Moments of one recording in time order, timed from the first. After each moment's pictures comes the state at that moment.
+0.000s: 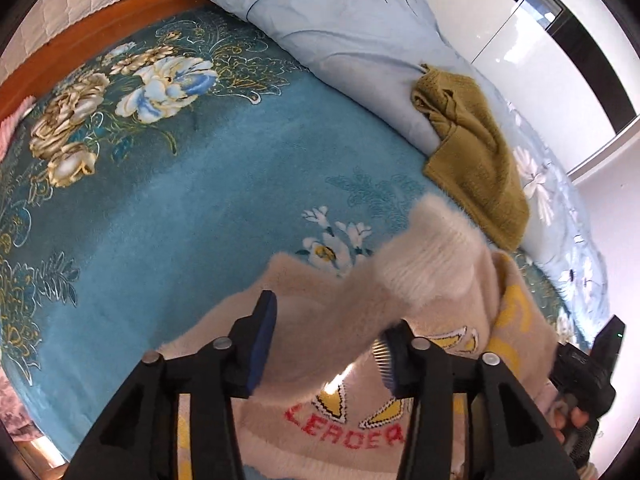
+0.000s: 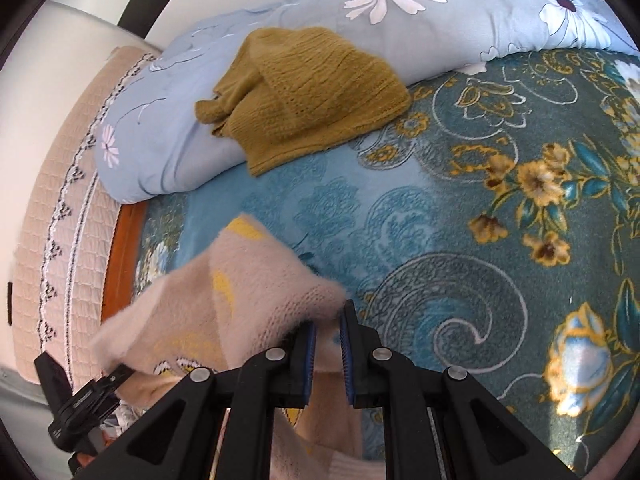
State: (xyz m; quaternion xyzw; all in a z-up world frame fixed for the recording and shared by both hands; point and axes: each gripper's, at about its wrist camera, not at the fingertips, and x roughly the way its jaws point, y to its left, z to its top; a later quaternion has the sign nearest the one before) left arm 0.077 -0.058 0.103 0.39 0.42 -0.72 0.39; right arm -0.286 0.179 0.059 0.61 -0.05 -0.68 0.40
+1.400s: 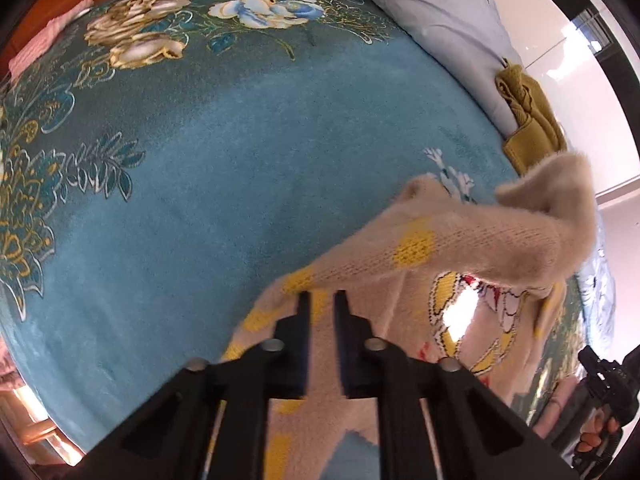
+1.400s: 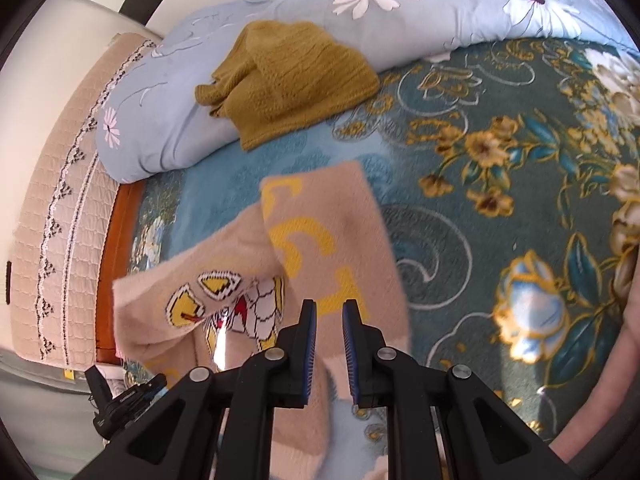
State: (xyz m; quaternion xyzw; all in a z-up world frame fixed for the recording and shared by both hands) left arm 0.191 -0.033 0.018 0.40 0.48 -0.66 0.42; right arm -0.266 0.237 0.067 0.62 -0.02 -0.66 0.41
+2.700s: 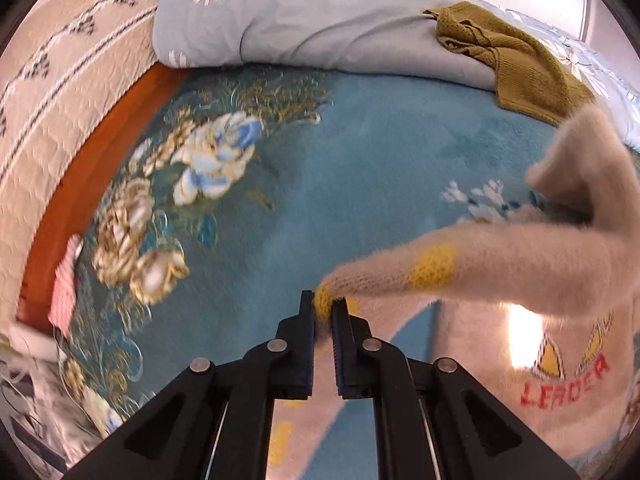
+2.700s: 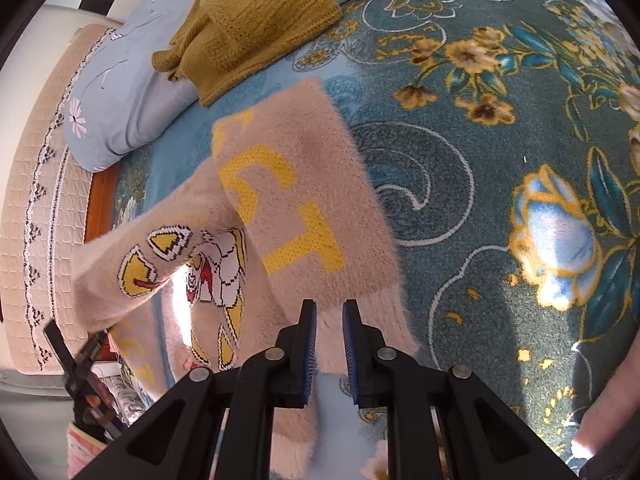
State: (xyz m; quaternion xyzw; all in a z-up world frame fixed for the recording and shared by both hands) left arm 0.116 -0.104 0.064 0.52 0.15 -0.72 0.44; right arm -0.247 0.243 0.011 0.68 -0.01 -0.64 0.36
